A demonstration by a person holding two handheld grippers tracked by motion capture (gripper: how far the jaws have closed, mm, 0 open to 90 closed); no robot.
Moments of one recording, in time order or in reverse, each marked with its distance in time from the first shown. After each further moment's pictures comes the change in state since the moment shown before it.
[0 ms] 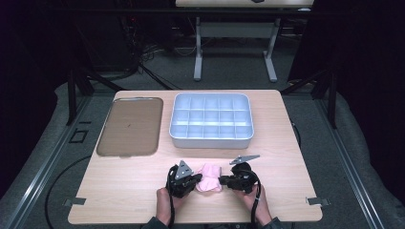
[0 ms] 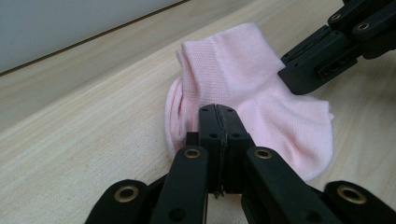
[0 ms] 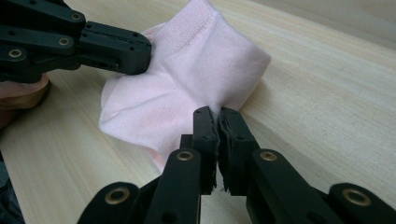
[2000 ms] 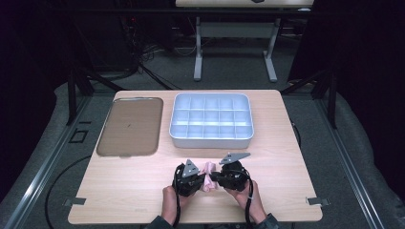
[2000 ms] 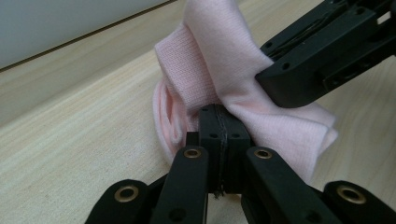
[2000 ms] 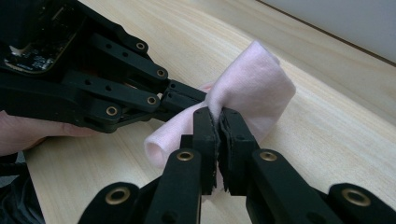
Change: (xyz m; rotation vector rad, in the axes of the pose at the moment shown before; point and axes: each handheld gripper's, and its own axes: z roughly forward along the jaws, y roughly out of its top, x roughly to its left) left arm -0.010 0.009 0.013 0.018 -0.025 0.001; right arm 0.033 0.023 -0.003 -0.050 -0.013 -0.166
